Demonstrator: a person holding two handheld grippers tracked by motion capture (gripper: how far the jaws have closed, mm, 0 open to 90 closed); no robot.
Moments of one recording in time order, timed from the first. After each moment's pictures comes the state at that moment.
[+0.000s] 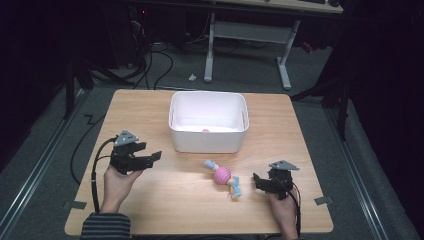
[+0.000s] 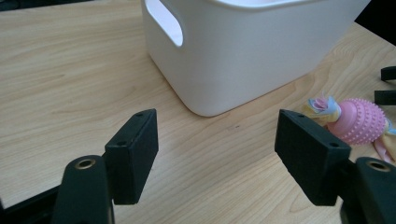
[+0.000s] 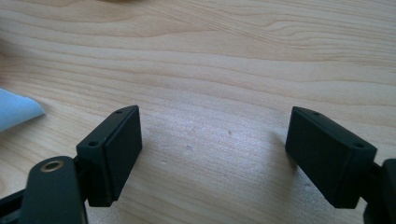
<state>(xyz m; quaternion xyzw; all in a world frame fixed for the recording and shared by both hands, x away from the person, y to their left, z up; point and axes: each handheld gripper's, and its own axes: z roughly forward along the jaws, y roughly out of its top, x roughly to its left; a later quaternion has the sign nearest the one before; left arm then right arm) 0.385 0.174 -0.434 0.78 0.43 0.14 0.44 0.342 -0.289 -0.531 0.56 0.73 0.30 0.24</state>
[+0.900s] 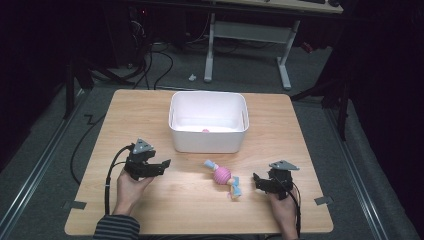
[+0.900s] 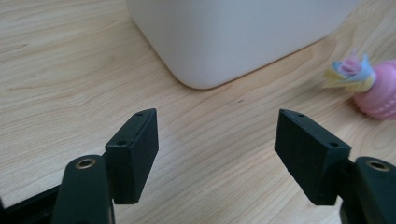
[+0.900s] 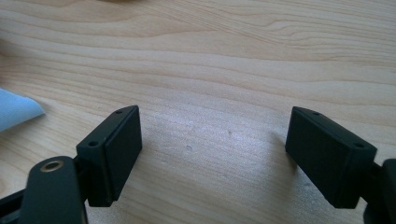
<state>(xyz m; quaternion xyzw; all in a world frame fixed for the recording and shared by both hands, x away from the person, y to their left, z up) 0.388 0.147 -0.475 0.80 0.42 0.15 0.40 0.342 -0.290 -0.531 0.56 0.73 0.30 0.24</state>
